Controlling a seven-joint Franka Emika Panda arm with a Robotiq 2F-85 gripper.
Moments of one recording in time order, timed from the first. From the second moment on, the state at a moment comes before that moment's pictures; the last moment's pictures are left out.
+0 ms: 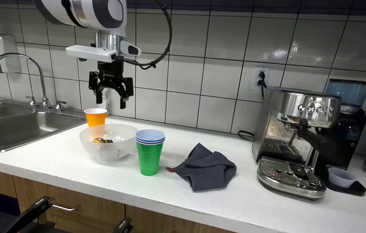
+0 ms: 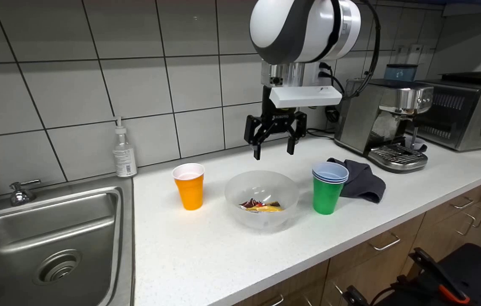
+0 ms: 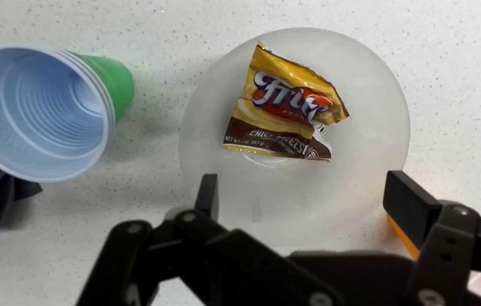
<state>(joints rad) 0.09 -0.04 0.07 -2.44 0.05 2.42 0.13</state>
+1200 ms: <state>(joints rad) 0.15 -0.02 0.15 -2.41 0.02 2.46 0.41</state>
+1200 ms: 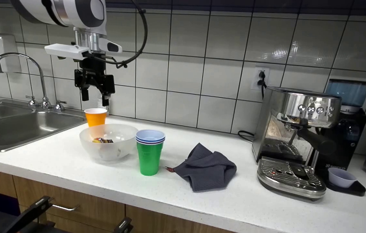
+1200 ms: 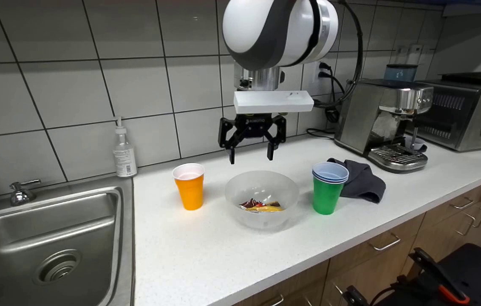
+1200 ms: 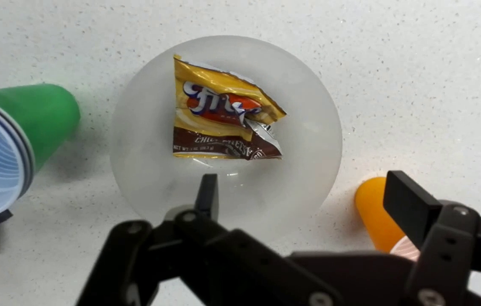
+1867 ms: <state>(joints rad) 0.17 0.09 0.16 -2.30 -0.10 2.47 0.66</state>
